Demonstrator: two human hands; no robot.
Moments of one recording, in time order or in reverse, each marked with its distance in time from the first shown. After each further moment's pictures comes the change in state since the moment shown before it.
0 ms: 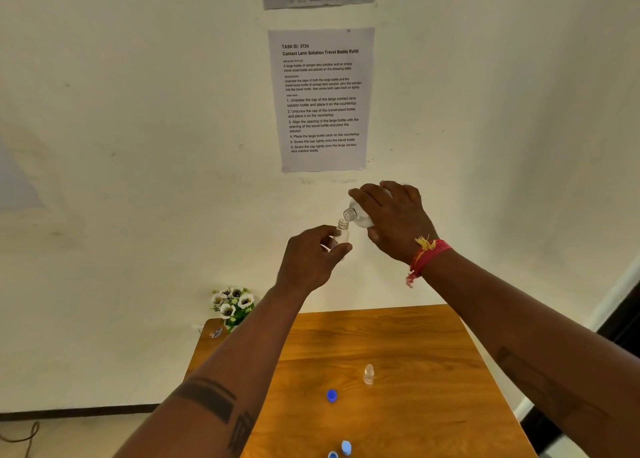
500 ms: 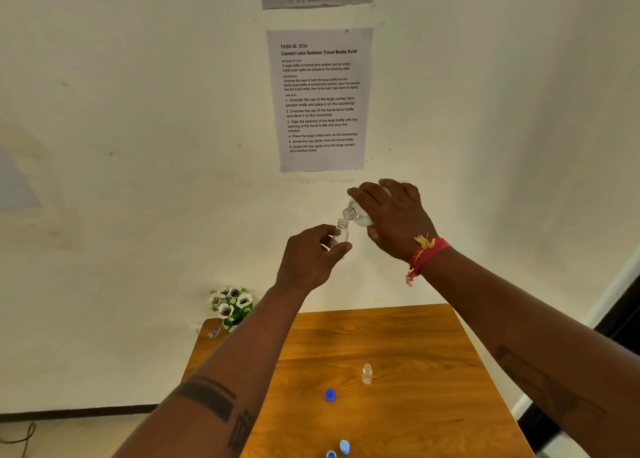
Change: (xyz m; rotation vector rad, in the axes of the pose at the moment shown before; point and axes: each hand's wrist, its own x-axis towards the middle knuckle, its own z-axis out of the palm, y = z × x) left_hand 0.000 0.001 0.001 -0.002 0.002 0.007; right_hand 0.001 0.001 -0.004 -0.014 0.005 -0.009
